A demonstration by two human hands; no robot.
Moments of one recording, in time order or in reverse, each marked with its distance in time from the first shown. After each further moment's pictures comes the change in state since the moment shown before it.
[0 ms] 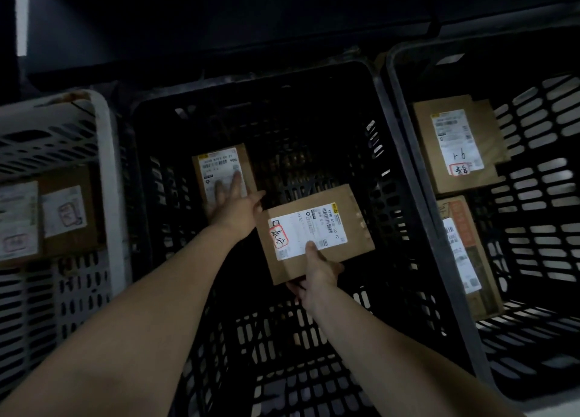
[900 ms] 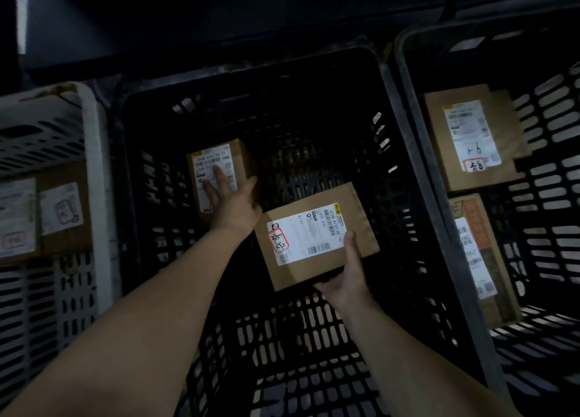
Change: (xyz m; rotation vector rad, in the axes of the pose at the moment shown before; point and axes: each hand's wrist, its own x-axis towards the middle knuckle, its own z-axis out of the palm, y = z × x) left_hand 0.007 0.006 0.012 -0.242 0.102 -0.180; right_hand 0.036 -0.019 -0.042 0.195 -0.368 -0.036
